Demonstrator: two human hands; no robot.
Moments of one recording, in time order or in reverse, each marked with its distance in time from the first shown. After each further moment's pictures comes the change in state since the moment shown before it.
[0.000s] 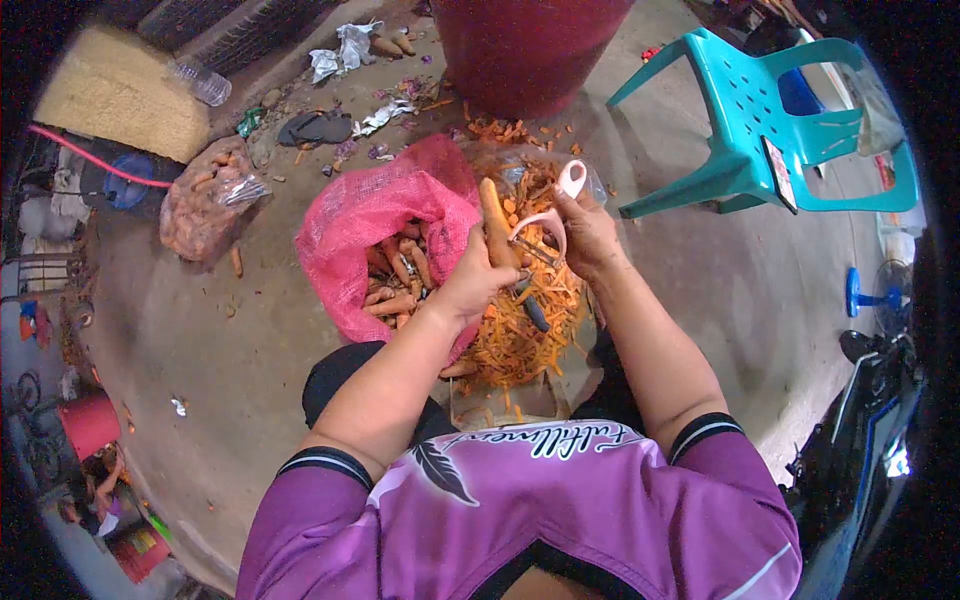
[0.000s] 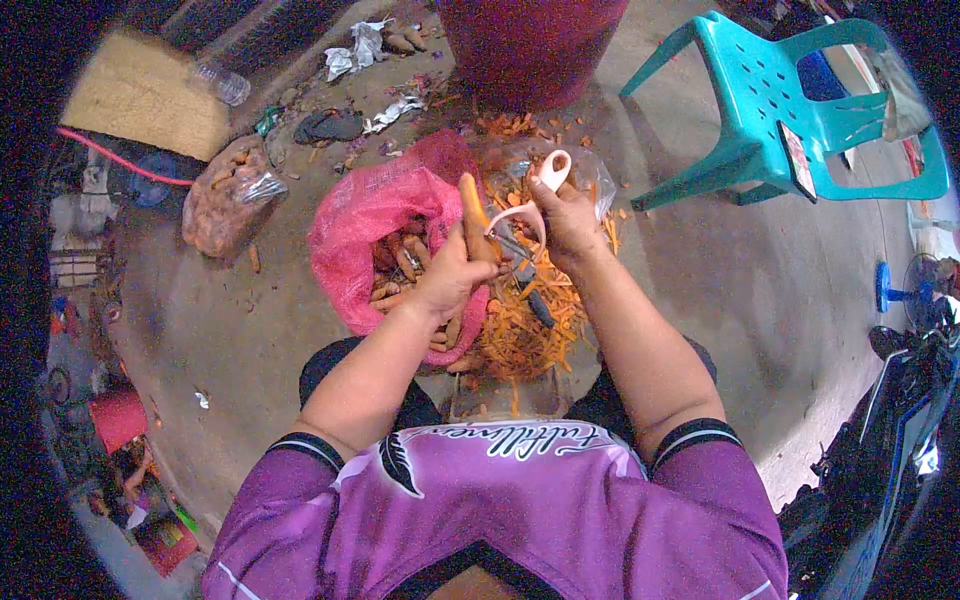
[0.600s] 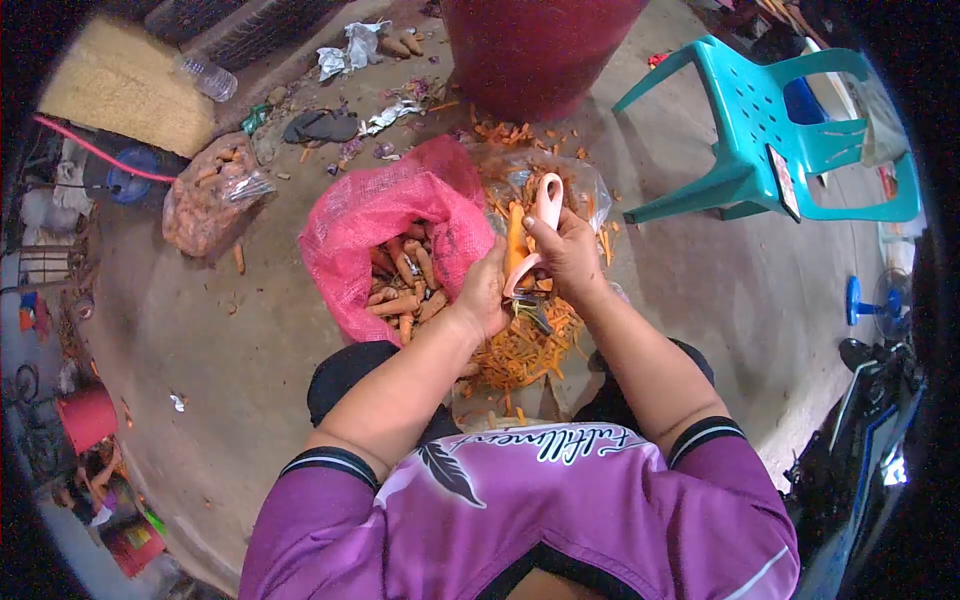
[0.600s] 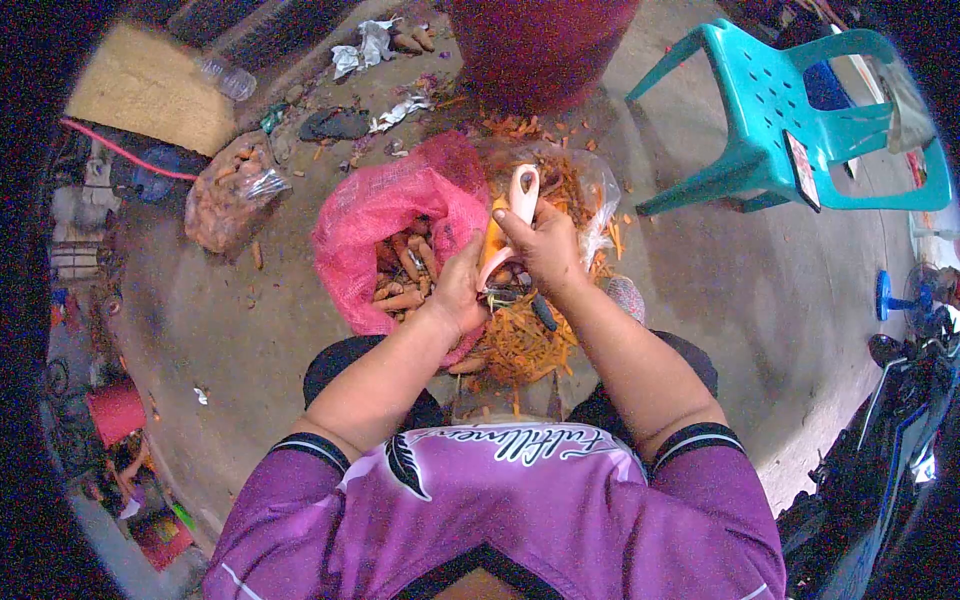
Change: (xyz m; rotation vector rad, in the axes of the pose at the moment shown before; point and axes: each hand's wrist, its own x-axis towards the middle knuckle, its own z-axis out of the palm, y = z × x) left_hand -0.006 0.011 0.023 -0.690 0.133 -0.277; right_hand -0.031 0.007 0.037 -0.310 0.011 -0.105
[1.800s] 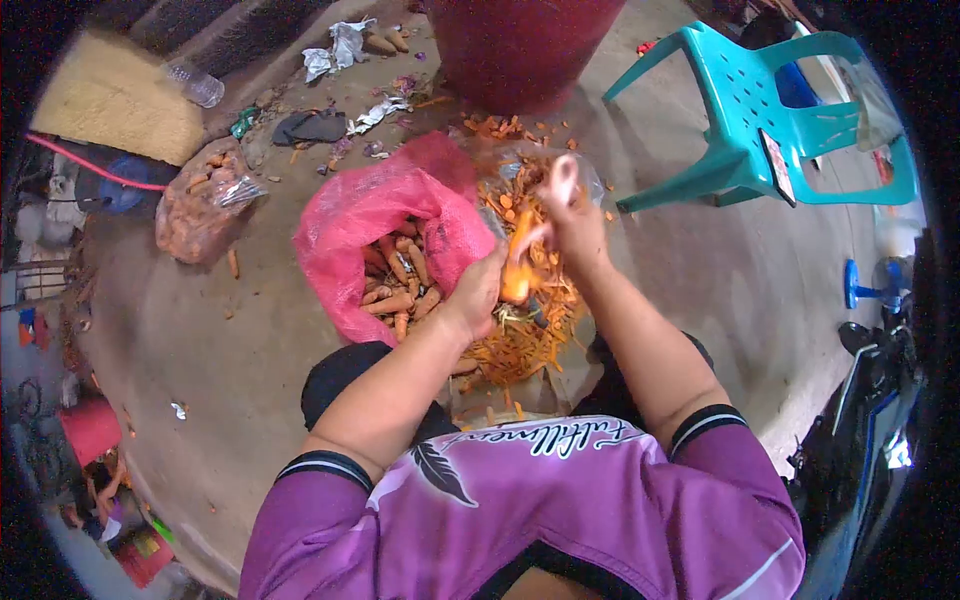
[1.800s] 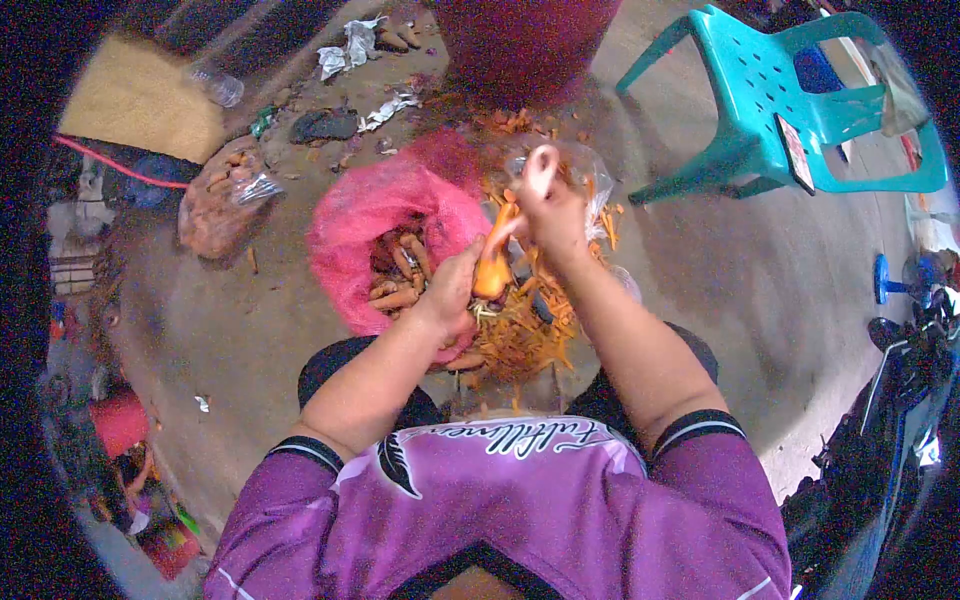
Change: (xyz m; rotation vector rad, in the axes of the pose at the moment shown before) left_hand 0.001 -0.008 -0.018 0.300 -0.057 -0.015; right_hand 0.023 0.008 -0.019 -0.135 0.232 -0.074
